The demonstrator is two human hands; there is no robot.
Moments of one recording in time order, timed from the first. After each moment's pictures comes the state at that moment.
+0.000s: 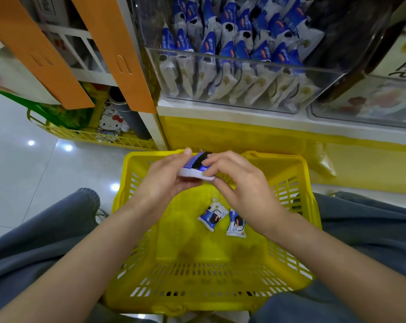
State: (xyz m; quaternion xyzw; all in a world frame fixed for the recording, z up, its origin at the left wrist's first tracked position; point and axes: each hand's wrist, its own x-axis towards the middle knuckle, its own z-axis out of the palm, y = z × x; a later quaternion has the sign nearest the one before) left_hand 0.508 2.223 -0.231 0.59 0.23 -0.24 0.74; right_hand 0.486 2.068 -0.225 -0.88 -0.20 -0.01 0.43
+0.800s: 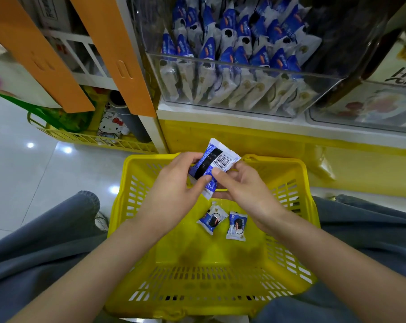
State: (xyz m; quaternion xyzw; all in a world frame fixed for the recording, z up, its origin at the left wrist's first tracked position) left_hand 0.496 2.217 -0.232 0.89 -0.08 -0.06 0.44; right_hand 0.492 2.076 -0.222 -0.65 0.15 0.22 0.71
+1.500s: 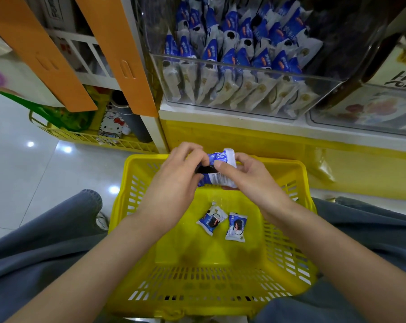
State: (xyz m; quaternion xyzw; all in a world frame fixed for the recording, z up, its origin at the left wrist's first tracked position) left_hand 0.497 2.220 -0.219 0.93 -0.16 -0.03 0.34; right_hand 0.503 2.068 -0.220 -0.71 0.15 0.21 0.66
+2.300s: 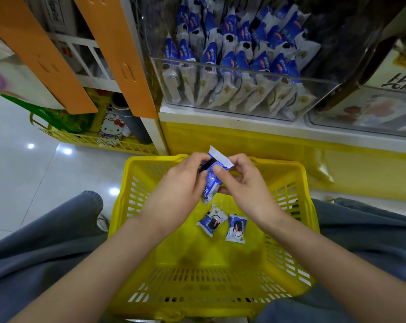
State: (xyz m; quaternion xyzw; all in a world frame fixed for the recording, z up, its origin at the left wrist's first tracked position) left_hand 0.495 2.215 -0.225 0.90 -0.12 -0.07 0.40; right_hand 0.492 2.075 -0.235 -0.71 0.10 0.13 0.69
